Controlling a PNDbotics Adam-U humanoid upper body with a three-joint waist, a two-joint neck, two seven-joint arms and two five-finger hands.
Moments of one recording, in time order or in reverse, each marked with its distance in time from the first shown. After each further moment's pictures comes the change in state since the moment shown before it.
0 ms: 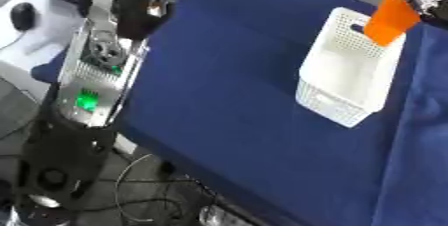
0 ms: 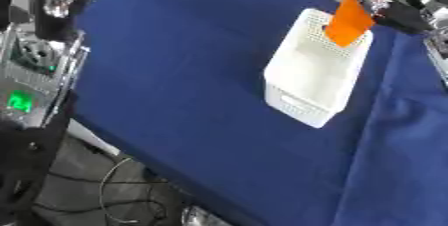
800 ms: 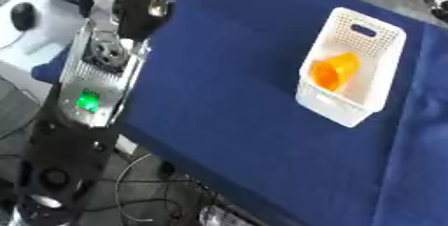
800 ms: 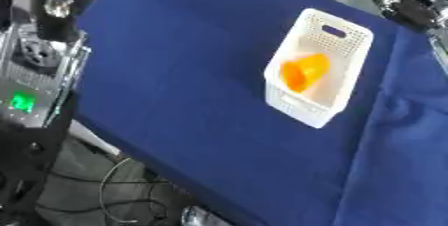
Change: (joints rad) left arm 0.001 -0.004 0.000 0.000 0.000 0.000 0.000; right arm 0.010 -0.016 -0.001 -0.018 -0.007 -0.011 -0.019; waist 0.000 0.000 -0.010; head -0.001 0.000
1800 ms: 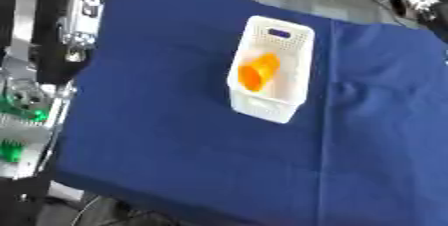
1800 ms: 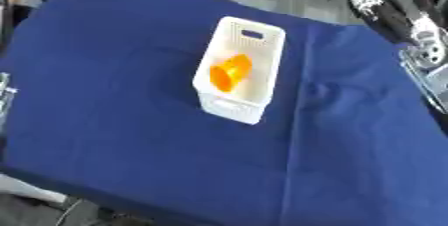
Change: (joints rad) left arm 0.102 0.071 0.013 0.000 -0.036 0.005 0.006; right arm 0.417 -0.112 -0.152 -0.610 -0.259 0.208 -0.116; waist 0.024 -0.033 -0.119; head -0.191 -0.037
